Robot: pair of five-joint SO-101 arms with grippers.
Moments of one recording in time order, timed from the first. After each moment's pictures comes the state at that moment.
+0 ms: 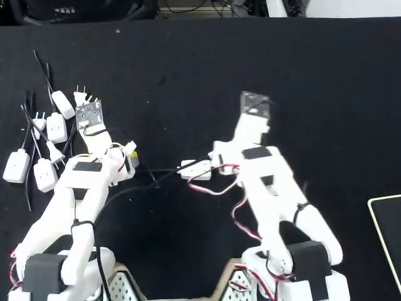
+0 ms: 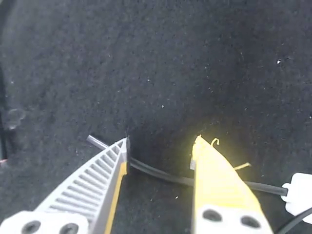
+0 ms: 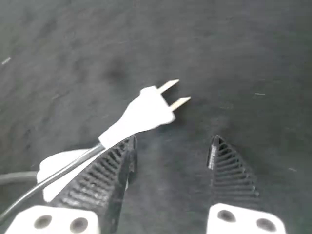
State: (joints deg) left arm -3.1 -23.8 61.8 28.6 15.4; right arm -9.9 -15.9 53.8 37.6 -22.8
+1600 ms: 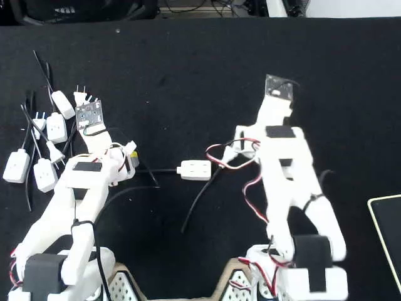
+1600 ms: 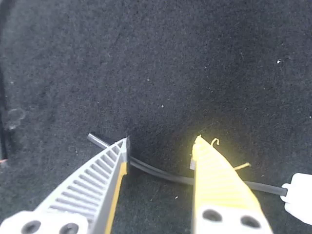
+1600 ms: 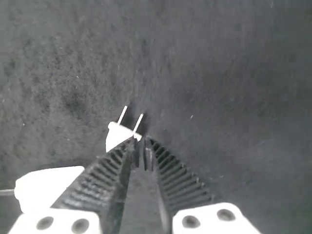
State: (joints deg) left arm -3.1 -23.8 61.8 28.6 15.4; right arm -0.4 -12.7 40.3 50.1 -12.9
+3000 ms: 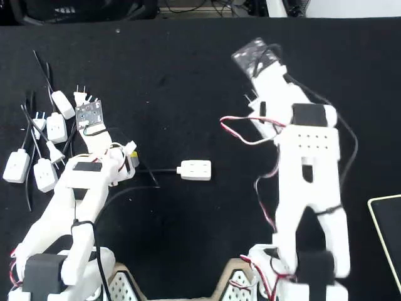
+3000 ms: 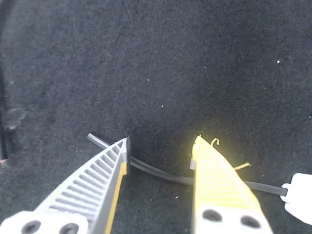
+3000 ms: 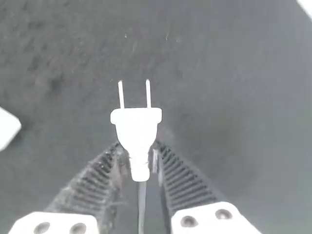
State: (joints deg) left arm -3.1 -23.8 61.8 28.6 15.4; right arm 2.9 -18.8 18.1 65.5 42.0
